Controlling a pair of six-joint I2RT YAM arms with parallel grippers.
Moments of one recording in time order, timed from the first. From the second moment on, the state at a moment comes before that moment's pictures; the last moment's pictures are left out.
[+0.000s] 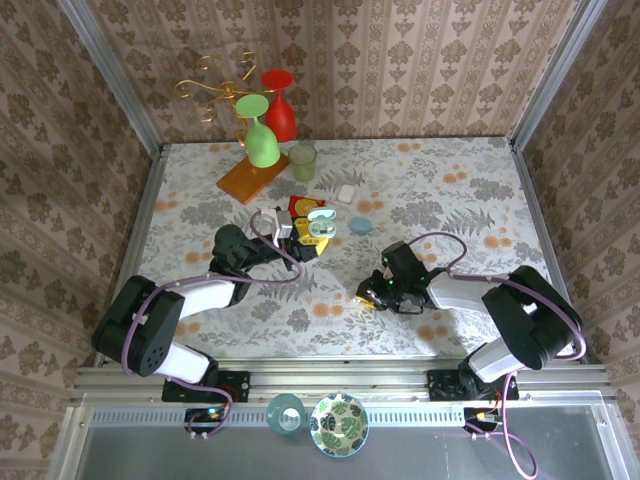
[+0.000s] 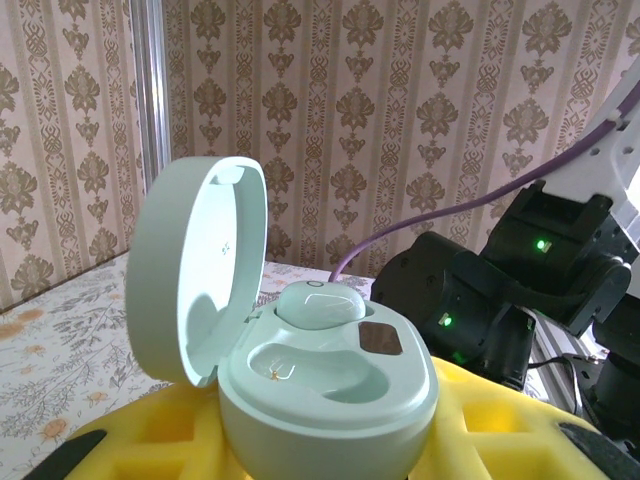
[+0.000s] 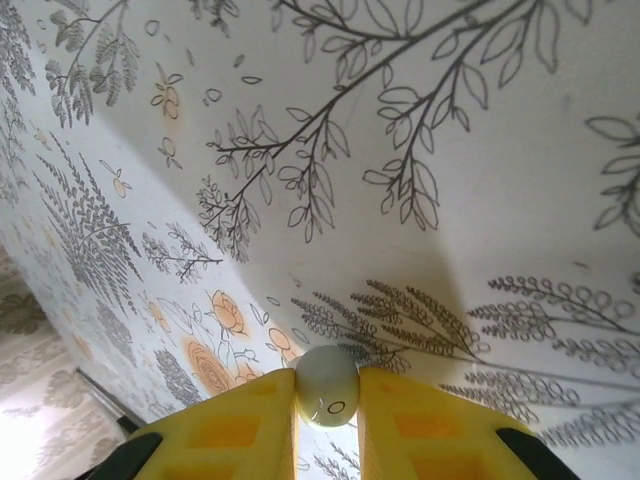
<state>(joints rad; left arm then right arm) -0.52 1.45 0.50 1.17 0.89 -0.22 0.57 1.48 0.55 -0.03 -0.41 1.13</state>
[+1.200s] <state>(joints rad) -0.50 1.56 0.52 0.98 0.85 0.06 0.65 1.34 1.18 -0.46 -0.23 0.64</state>
